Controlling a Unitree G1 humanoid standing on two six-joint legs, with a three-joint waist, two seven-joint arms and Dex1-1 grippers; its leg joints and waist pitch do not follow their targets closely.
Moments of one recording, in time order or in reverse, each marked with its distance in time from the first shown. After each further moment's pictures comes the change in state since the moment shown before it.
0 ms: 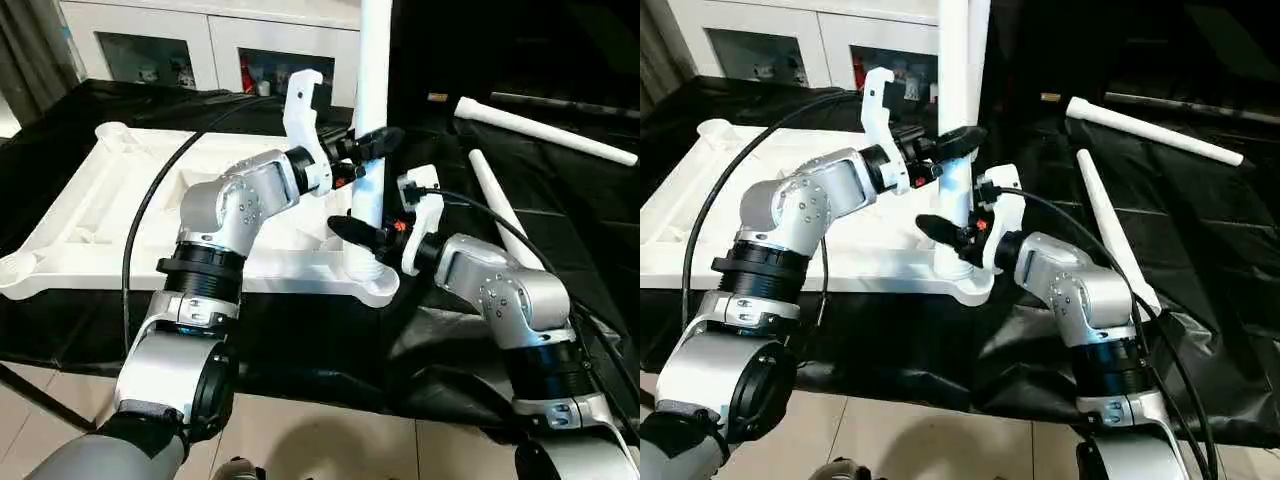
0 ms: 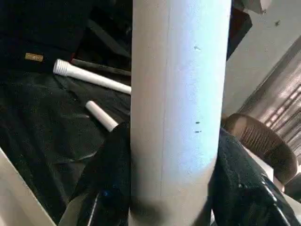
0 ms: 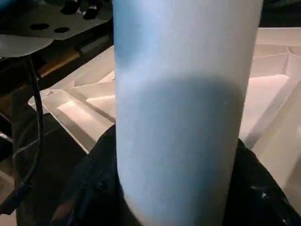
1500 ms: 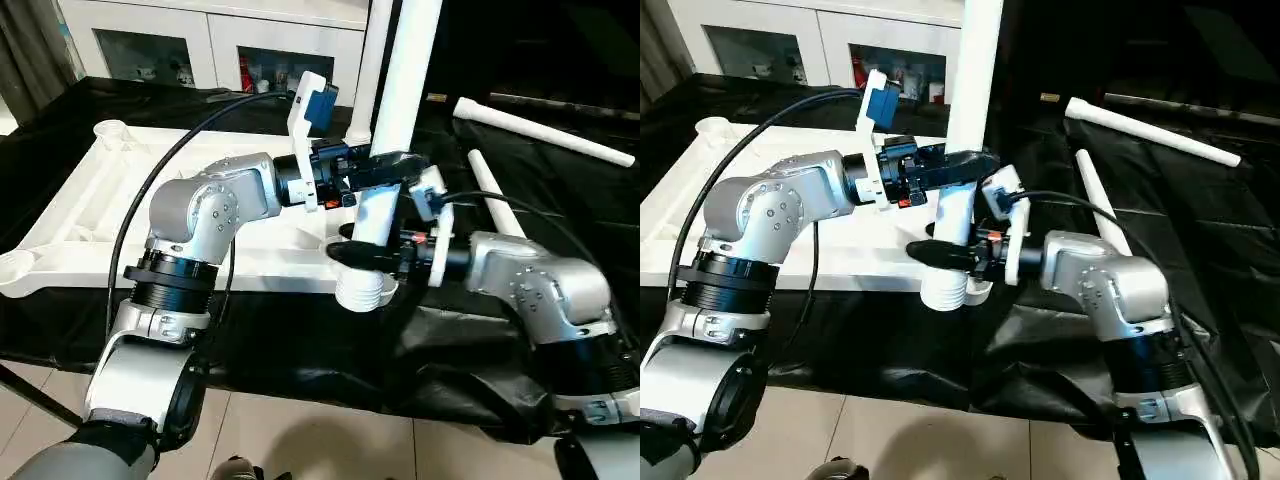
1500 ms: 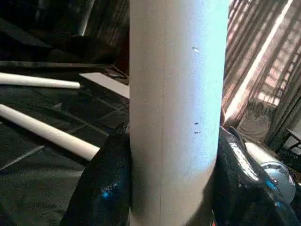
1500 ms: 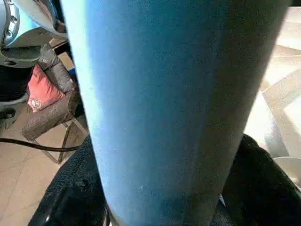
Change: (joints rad) left arm 0.065 0.116 -0.120 -0.200 -0.077 0.114 -0.351; right arm -0.010 -0.158 0.055 -0.049 0.114 0.093 0.365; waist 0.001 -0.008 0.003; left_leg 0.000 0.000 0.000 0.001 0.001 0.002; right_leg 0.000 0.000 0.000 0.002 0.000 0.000
